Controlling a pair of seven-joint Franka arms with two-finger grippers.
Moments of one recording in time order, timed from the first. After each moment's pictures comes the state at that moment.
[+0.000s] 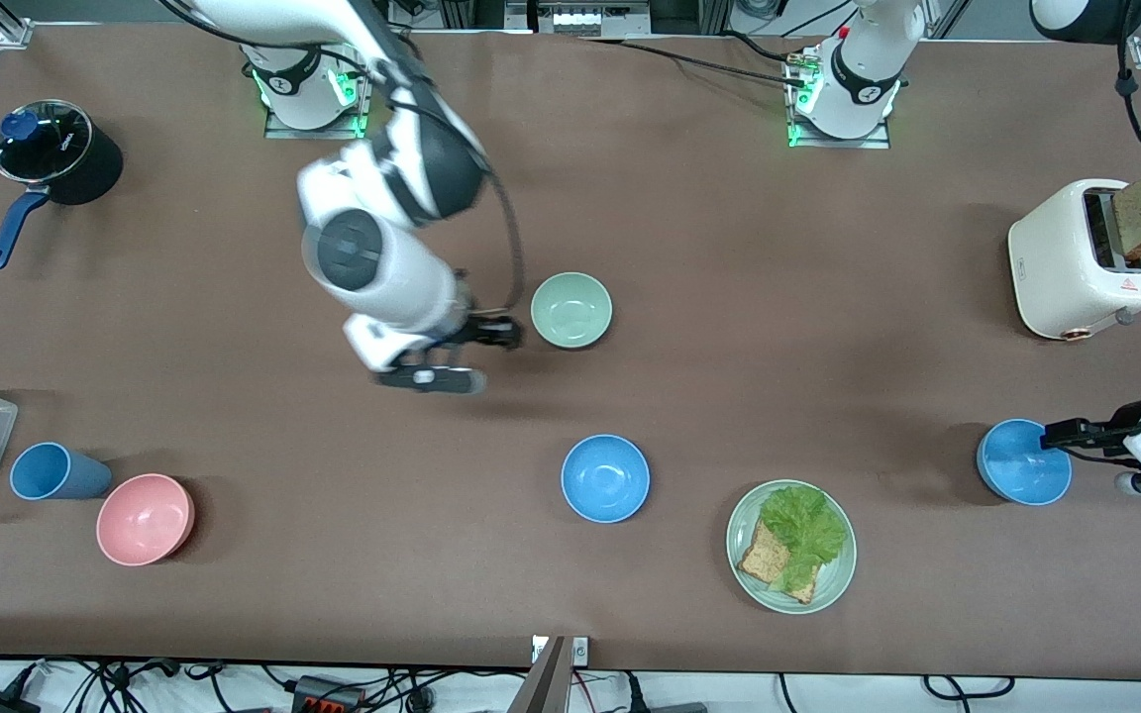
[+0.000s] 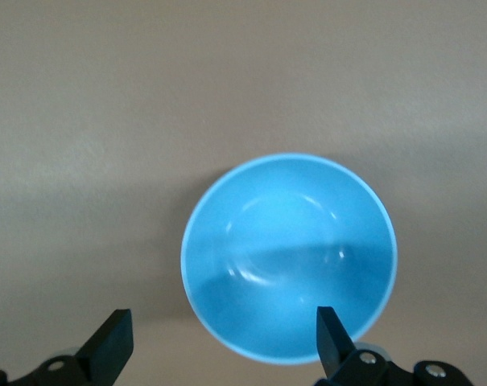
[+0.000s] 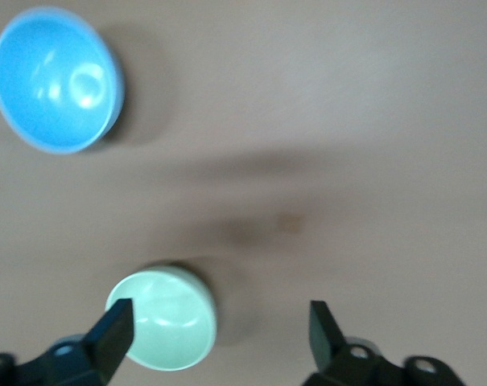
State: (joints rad) left arm 0.38 0.74 -0.07 -1.41 0.03 2.17 0.42; right arm 0.67 0.51 -0.22 -1.42 0.26 1.91 0.54
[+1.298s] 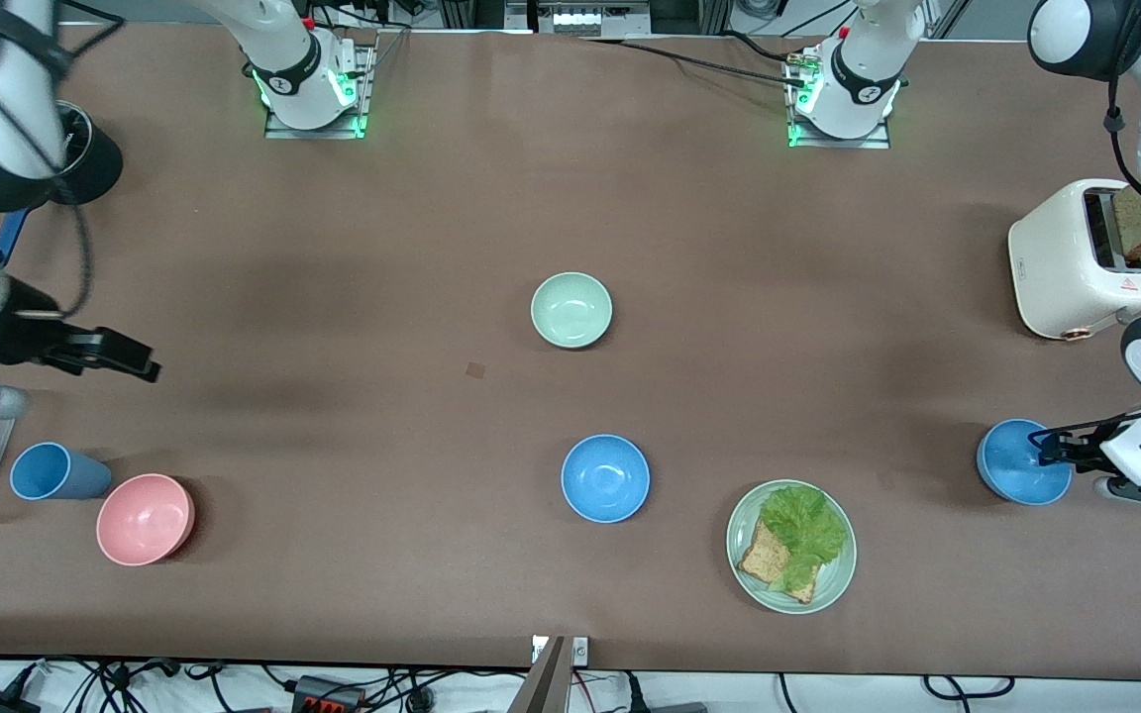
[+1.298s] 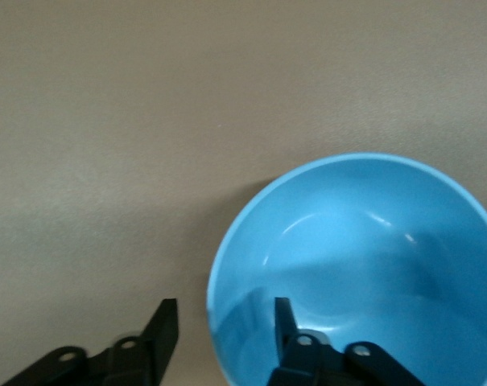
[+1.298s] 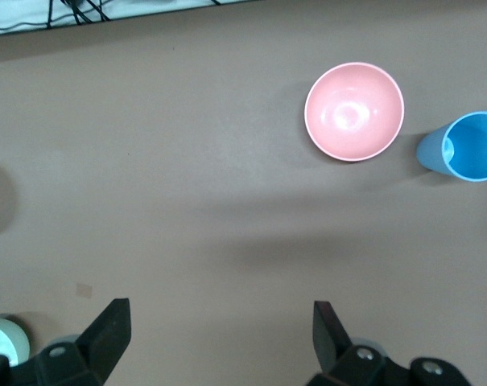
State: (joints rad) left arm 0.41 0.84 -0.07 -1.41 0.03 2.30 0.54; right arm 0.26 0.32 -0.33 -1.39 0.19 1.76 0.02
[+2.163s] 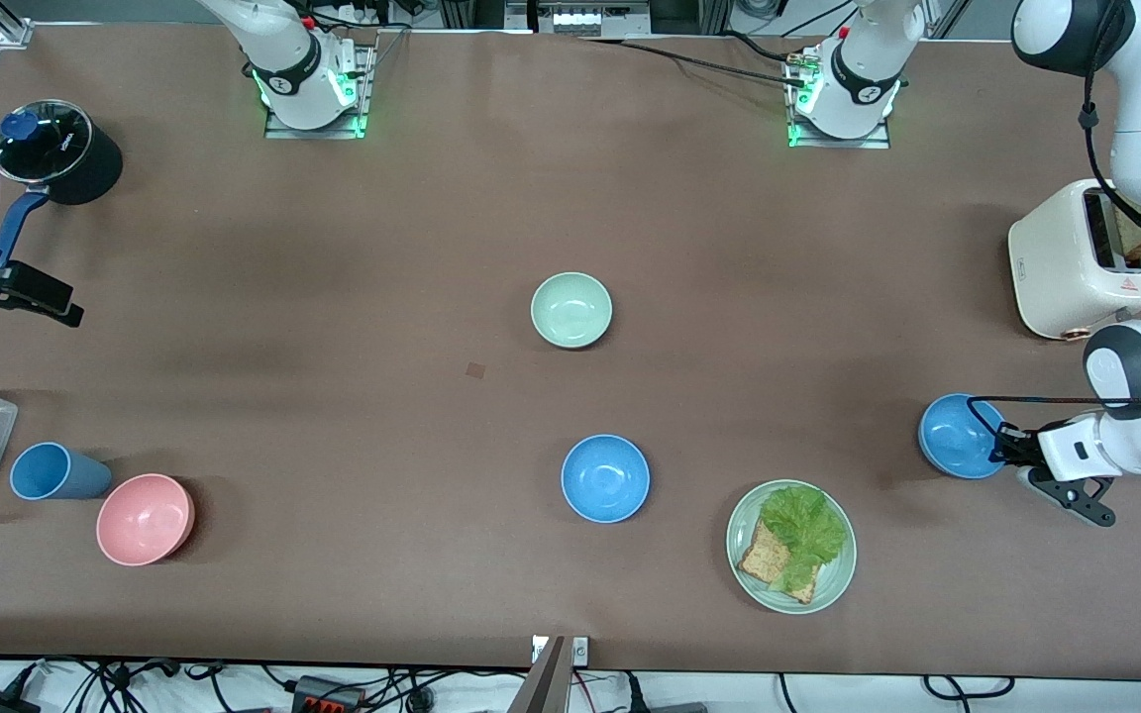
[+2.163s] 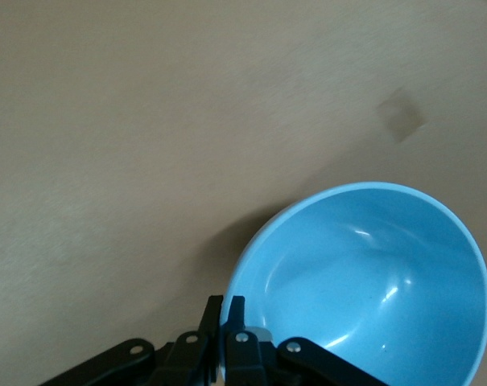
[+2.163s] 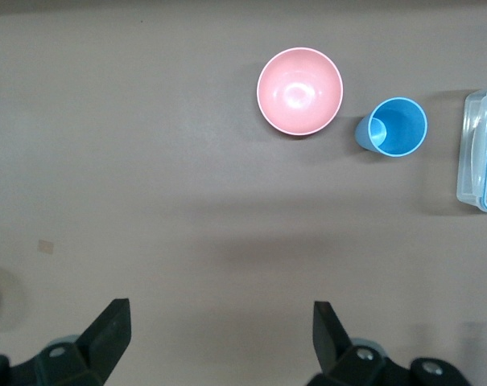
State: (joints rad) left arm 0.37 0.82 -0.18 -1.38 0.03 2.09 0.75; right arm -0.01 0.21 -0.04 -1.39 0.03 1.63 -0.02
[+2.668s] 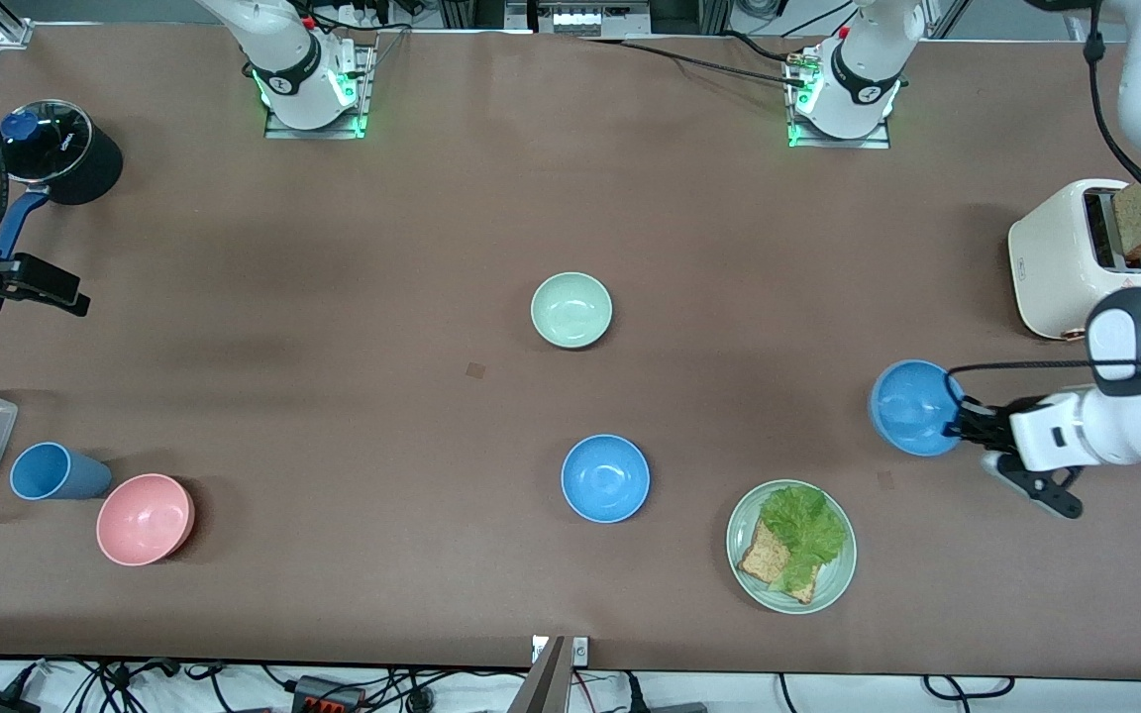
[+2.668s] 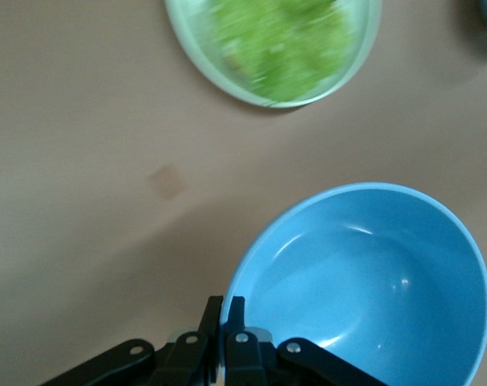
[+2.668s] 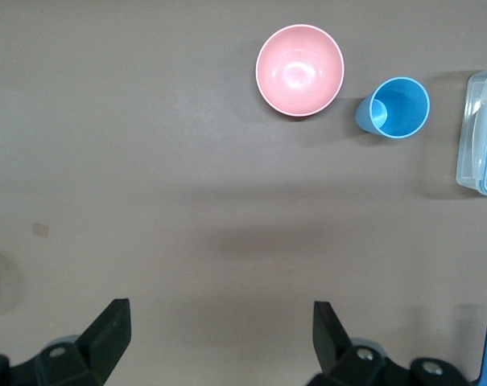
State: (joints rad) left arm 0.37 0.67 -0.43 -1.37 0.02 1.81 0.45; right arm 0.05 0.21 -0.10 -1.39 0.03 1.59 -0.02
